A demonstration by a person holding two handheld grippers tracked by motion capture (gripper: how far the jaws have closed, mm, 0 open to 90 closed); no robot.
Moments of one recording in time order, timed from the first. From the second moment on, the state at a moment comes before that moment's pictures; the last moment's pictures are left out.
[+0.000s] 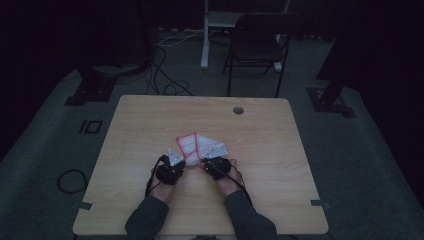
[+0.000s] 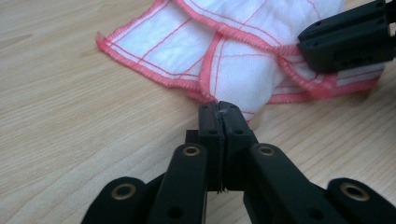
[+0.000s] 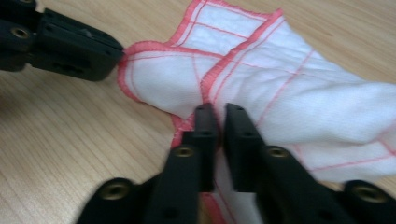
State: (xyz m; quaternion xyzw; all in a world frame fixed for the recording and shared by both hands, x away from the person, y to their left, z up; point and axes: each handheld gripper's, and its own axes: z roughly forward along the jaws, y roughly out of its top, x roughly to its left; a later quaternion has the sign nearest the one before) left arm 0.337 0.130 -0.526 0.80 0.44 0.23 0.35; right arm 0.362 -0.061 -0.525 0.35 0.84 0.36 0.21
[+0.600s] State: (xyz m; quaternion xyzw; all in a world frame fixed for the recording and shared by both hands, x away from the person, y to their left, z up) left arm 0.330 0.146 -0.523 0.79 0.45 0.23 0.35; right arm 0.376 -0.093 -0.496 0.38 0.81 0.39 0.23
